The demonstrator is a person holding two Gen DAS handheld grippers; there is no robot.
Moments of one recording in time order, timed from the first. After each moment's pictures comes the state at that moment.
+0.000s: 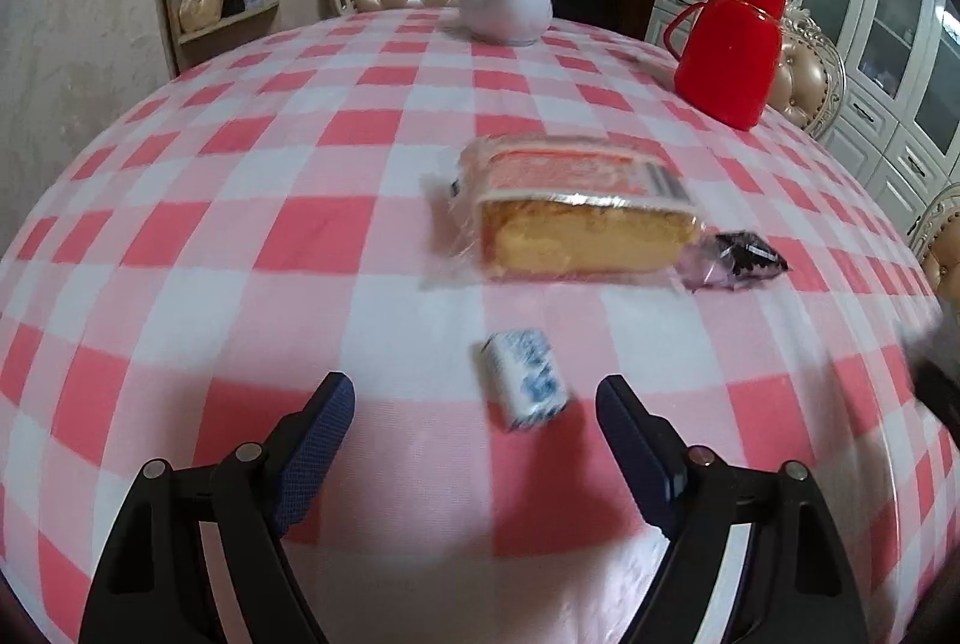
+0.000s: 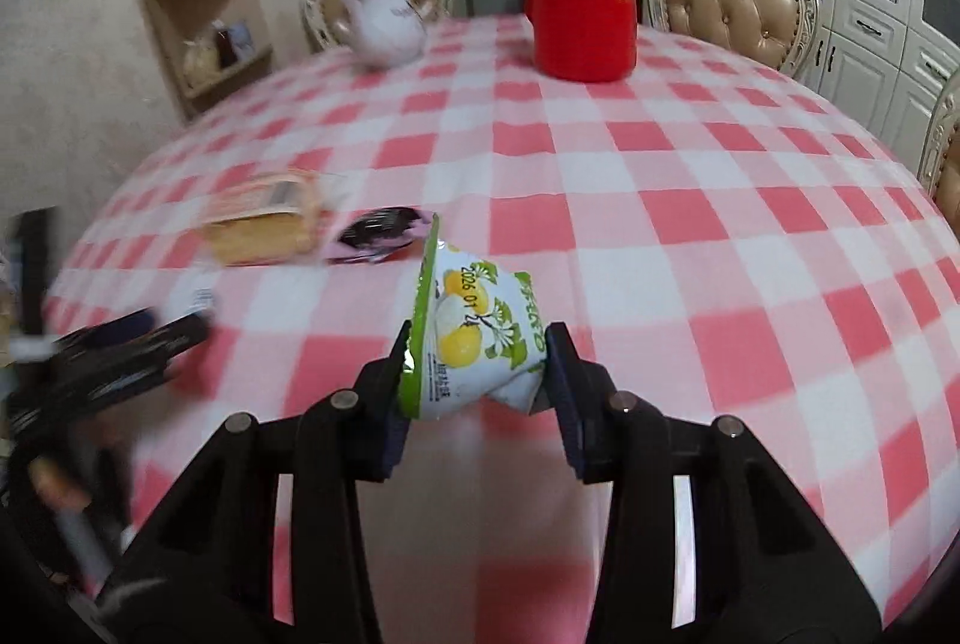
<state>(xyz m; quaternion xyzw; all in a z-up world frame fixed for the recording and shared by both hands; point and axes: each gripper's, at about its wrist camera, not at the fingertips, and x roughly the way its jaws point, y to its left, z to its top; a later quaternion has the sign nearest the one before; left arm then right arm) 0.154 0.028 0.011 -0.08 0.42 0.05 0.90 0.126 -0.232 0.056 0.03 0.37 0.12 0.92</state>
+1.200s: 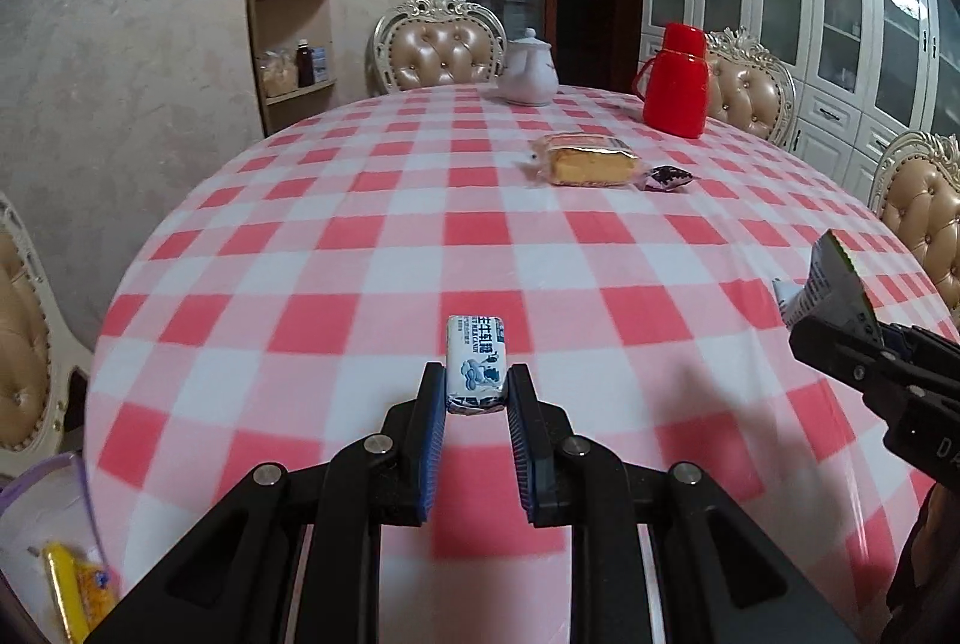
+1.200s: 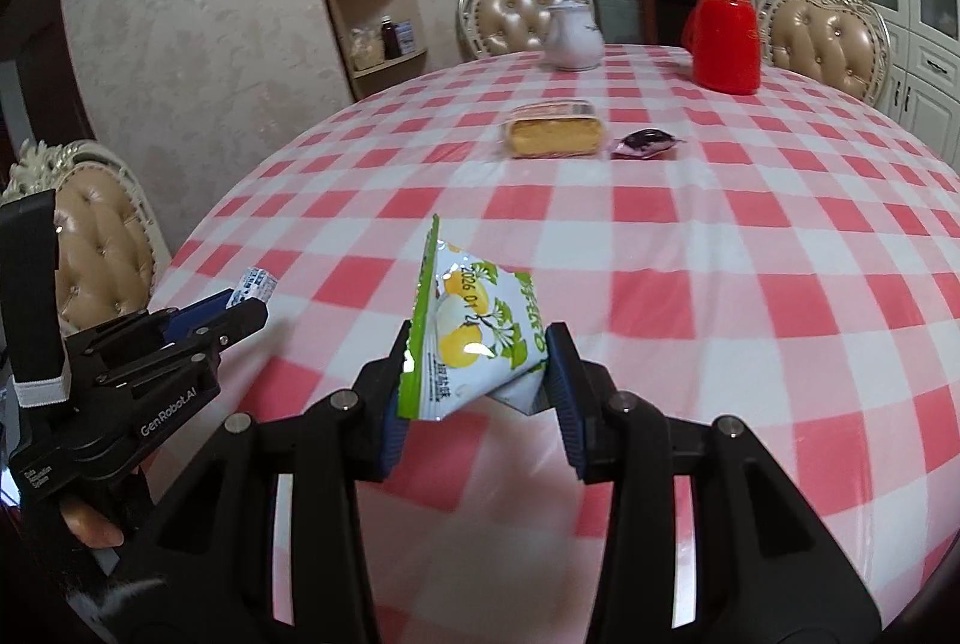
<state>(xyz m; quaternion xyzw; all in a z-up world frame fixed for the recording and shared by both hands) -0.116 0.067 0.049 -0.03 0.33 0.07 0.94 -0.078 -0.121 0.056 0.00 0.33 0.24 0.91</state>
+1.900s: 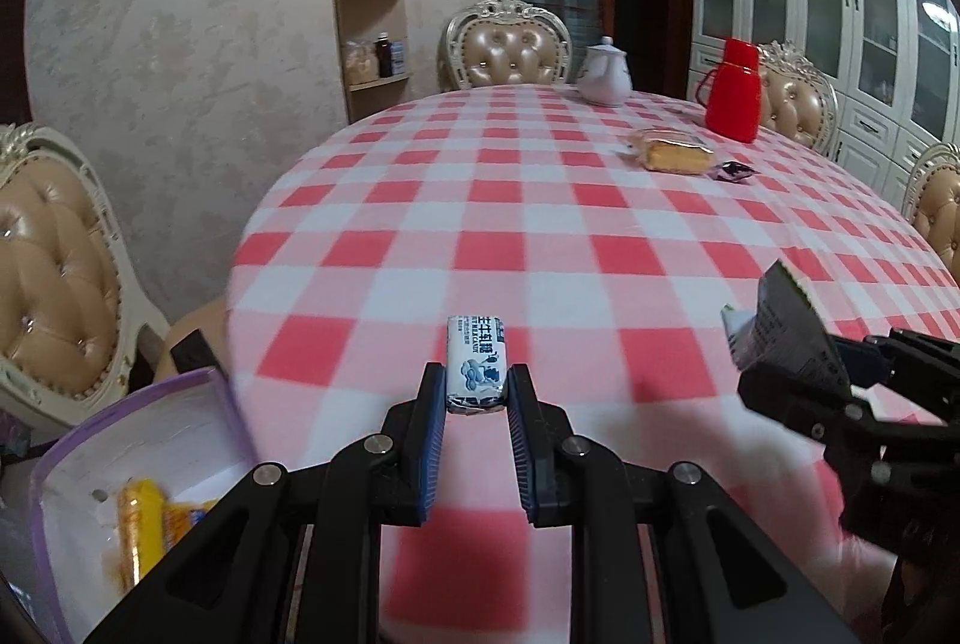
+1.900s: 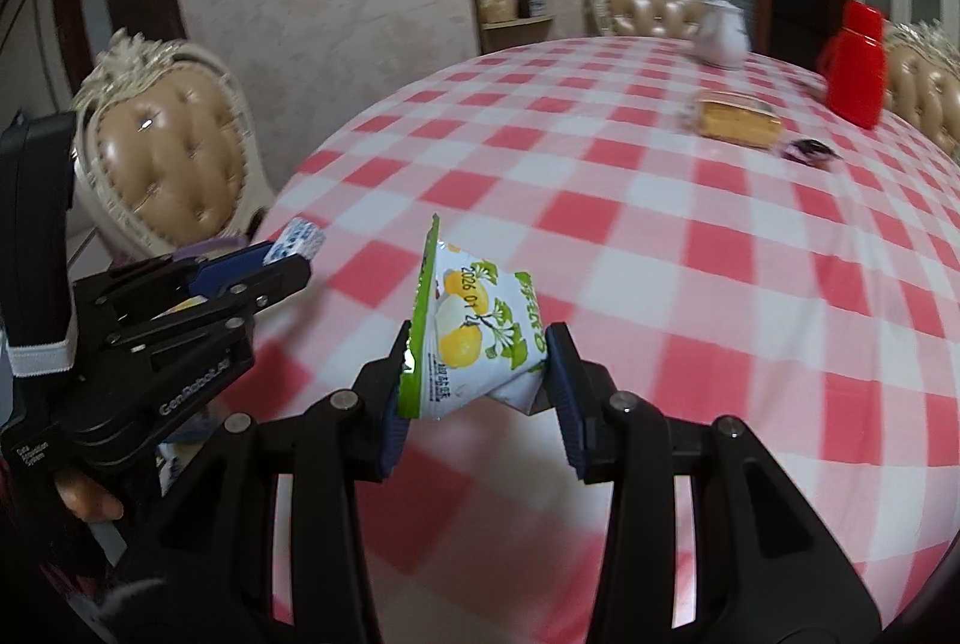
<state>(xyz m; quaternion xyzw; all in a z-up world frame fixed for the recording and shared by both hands) -0.210 0.141 0.047 -0.03 0.33 0.13 0.93 -0.162 -0.002 0.046 -0.07 0.34 0.36 0.87</state>
